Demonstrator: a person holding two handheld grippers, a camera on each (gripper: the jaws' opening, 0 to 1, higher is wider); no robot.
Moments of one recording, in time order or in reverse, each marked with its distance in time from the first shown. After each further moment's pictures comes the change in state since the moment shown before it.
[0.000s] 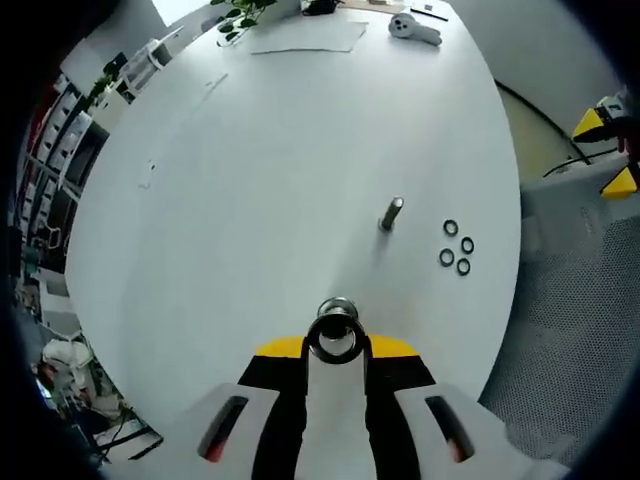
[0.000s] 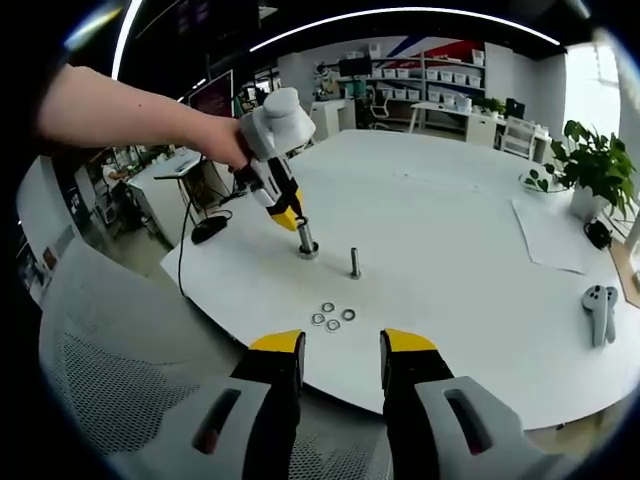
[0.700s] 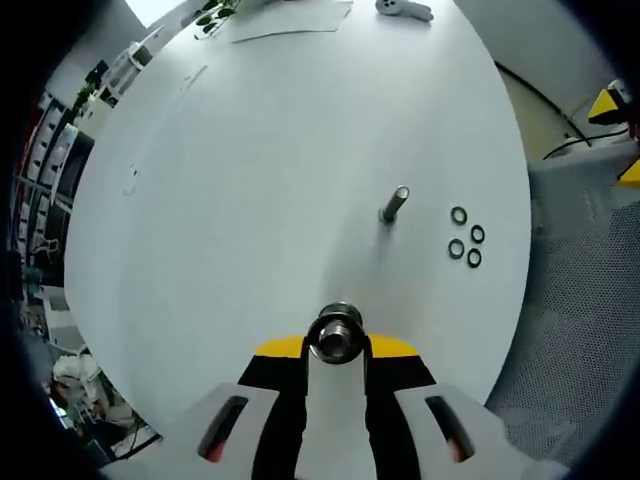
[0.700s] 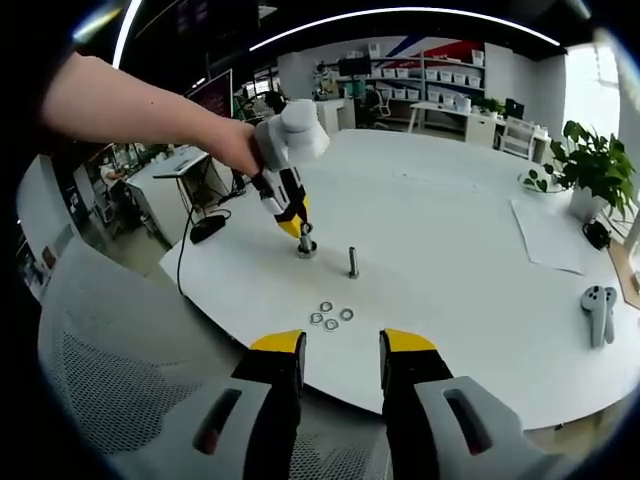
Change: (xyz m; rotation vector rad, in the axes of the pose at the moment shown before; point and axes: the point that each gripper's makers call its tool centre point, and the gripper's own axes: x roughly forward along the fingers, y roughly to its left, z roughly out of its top) left arm 0.020 0.002 -0.002 0.067 0.079 -0.009; right arm 0.000 -0.001 0.000 -0.004 0.003 -0.005
